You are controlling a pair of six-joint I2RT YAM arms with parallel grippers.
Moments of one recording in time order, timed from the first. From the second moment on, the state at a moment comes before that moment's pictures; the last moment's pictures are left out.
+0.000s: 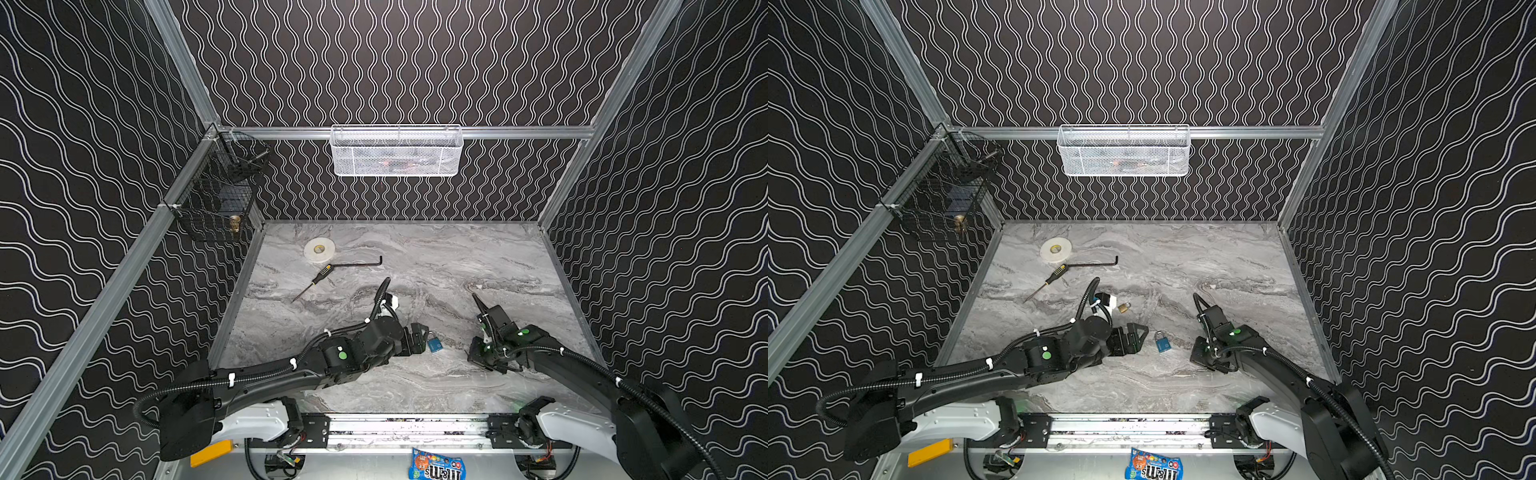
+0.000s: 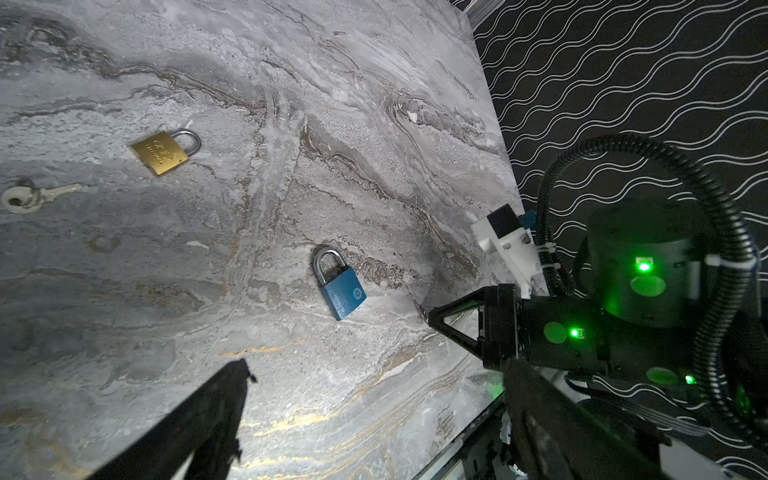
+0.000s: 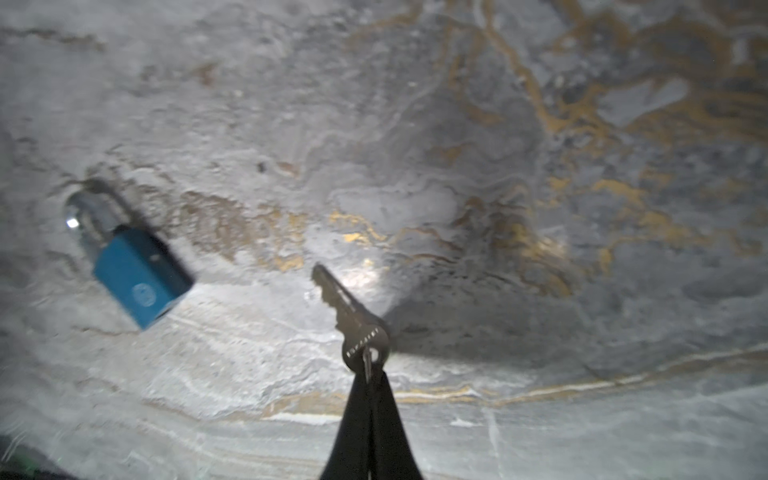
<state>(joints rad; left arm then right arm) -1.12 1.19 0.74 -0.14 -0.26 -1.01 0.48 1.13 0.53 -0.68 -0.16 0.79</state>
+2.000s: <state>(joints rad) -1.11 1.41 0.82 0.28 -0.24 -1.70 0.58 0.96 0.73 -0.31 -0.53 0.77</state>
